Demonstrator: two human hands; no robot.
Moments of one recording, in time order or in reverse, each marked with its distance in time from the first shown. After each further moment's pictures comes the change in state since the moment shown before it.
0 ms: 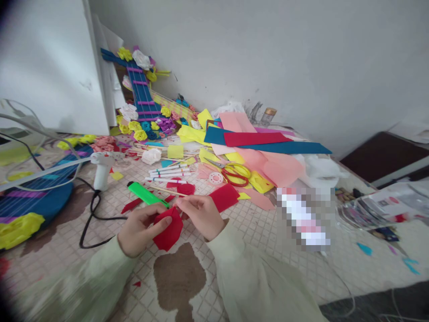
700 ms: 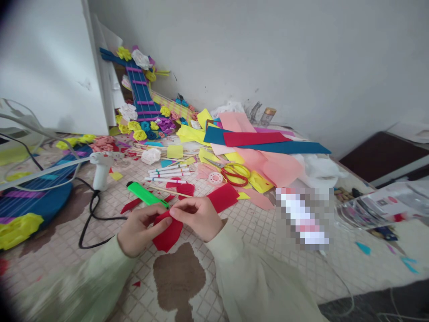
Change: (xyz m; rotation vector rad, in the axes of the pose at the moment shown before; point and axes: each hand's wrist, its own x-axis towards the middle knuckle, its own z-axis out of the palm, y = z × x) left_hand 0.000 0.000 0.000 0.020 -0.021 0.013; right_hand -0.001 0.003 -0.001 -0.048 -0.100 -0.042
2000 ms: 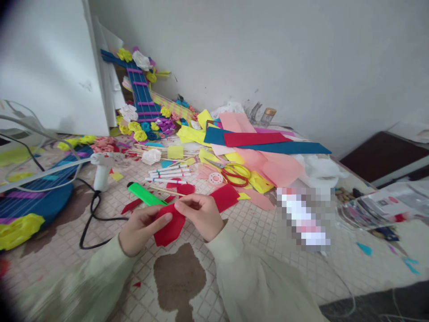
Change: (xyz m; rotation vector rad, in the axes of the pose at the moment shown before) left_hand 0.000 0.000 0.002 -0.199 -0.021 -0.128; right_hand 0.002 0.001 0.001 0.052 0.160 -0.018
